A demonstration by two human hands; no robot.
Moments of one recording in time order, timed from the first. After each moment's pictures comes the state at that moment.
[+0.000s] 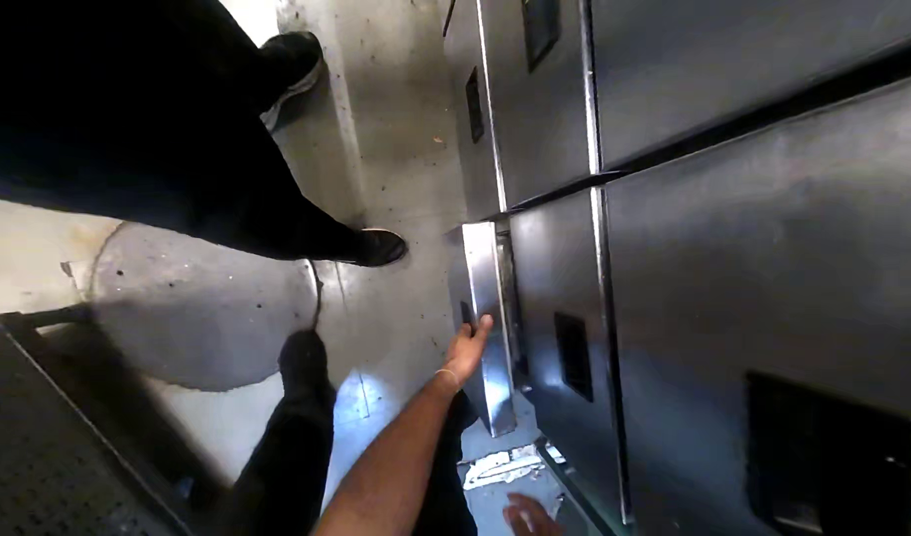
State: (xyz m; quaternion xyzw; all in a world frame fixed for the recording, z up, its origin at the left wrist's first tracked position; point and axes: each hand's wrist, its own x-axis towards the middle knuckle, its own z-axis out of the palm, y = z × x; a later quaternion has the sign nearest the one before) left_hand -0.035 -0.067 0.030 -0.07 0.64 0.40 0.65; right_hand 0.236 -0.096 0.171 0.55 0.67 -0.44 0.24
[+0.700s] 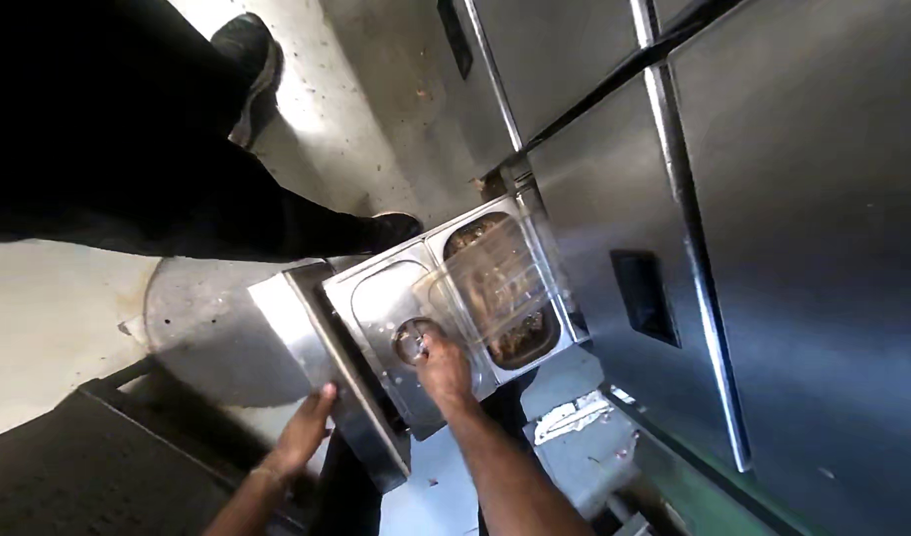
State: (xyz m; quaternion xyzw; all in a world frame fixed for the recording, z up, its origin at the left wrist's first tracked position) left_hand -0.163 -0.350 0.043 -0.11 0.76 0.22 0.61; right_hand -0.045 -0.150 0.021 0.50 0.71 -0.37 0.34
